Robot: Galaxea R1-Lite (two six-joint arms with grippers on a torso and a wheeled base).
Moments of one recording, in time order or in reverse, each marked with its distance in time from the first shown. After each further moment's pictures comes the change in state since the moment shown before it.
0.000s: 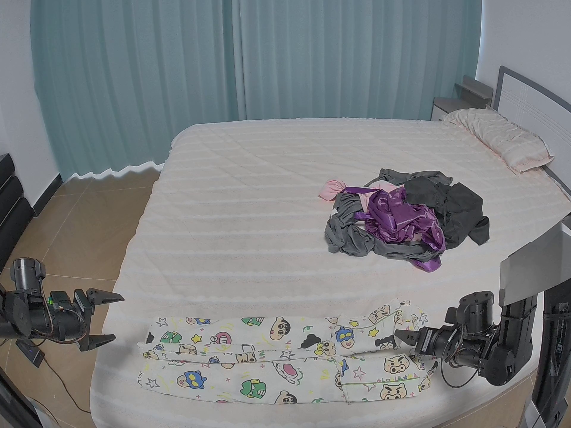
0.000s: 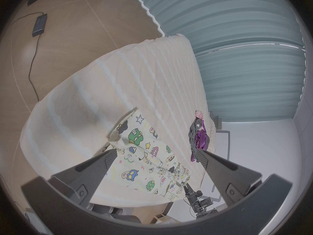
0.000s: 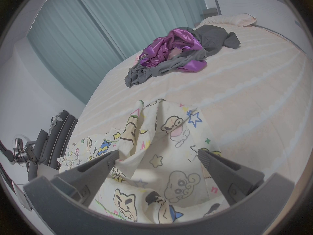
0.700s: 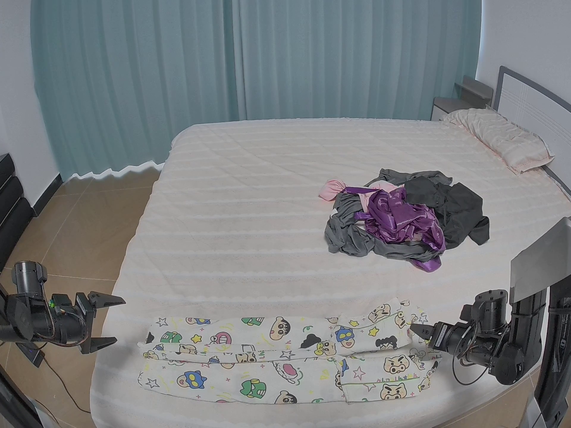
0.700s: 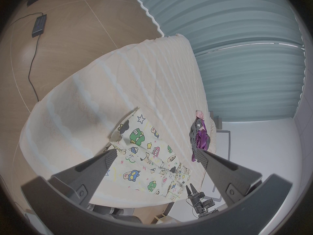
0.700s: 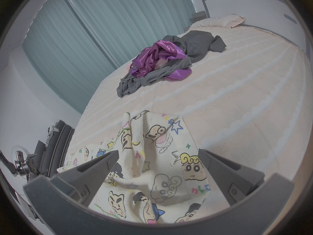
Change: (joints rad) left arm -0.003 0.018 0.025 -0.044 0.004 0.000; right arm -0.077 -0.015 0.067 -0.075 -0.003 0.020
